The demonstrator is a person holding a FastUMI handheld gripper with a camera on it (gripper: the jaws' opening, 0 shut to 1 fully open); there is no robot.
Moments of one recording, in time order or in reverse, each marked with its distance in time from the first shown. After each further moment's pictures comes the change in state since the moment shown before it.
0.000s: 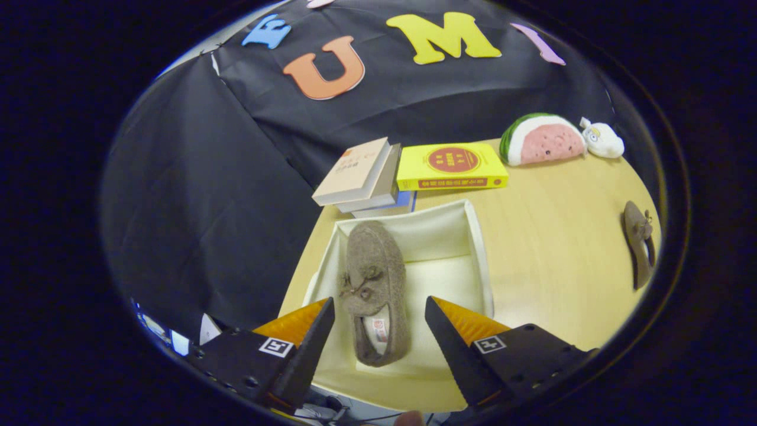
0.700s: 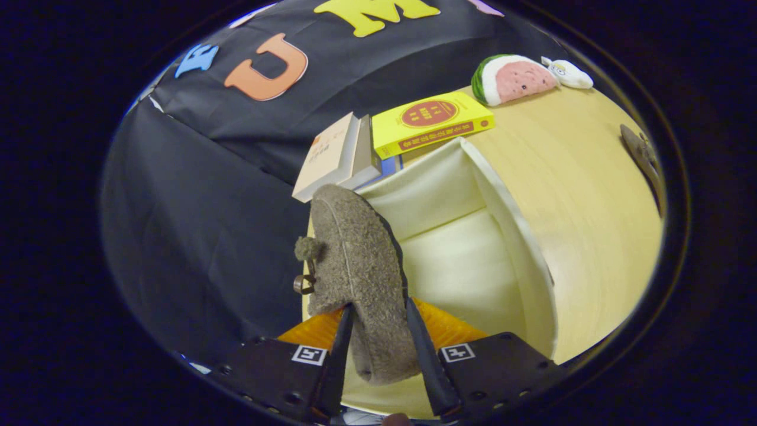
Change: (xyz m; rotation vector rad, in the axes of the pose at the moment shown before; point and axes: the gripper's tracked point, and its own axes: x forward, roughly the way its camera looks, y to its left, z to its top) arm 0.059 0.006 -0.032 0.291 0.148 -0.019
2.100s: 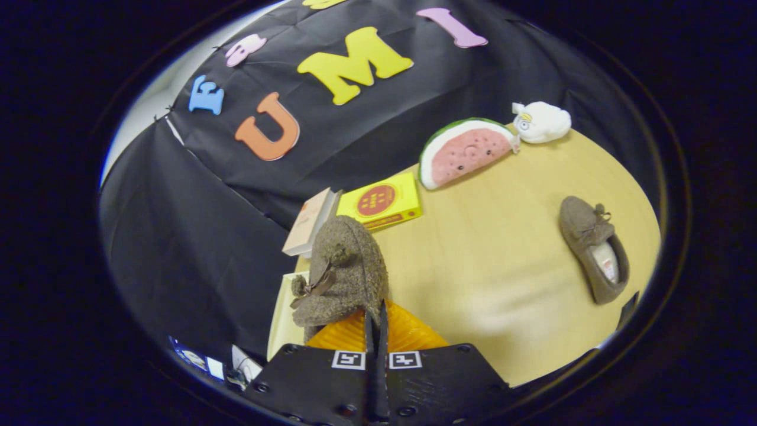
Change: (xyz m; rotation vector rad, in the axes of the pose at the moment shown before) arm -0.161 -0.126 0.107 -0.056 -0.215 0.108
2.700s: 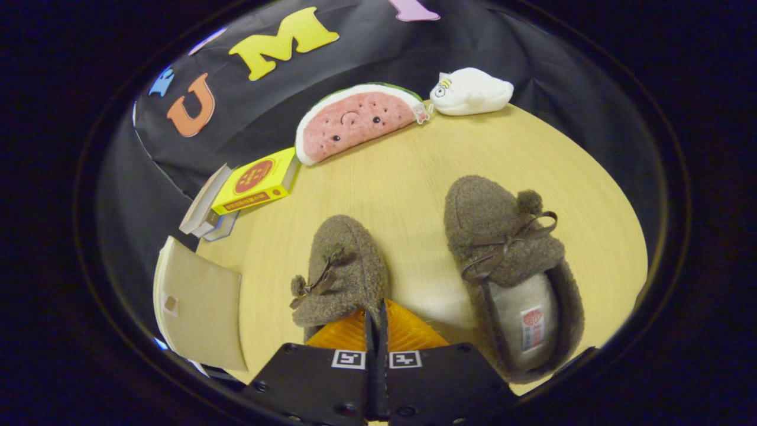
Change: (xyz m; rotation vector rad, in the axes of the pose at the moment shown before) arm 0.044 -0.269 0.006 -0.025 0.058 -0.293
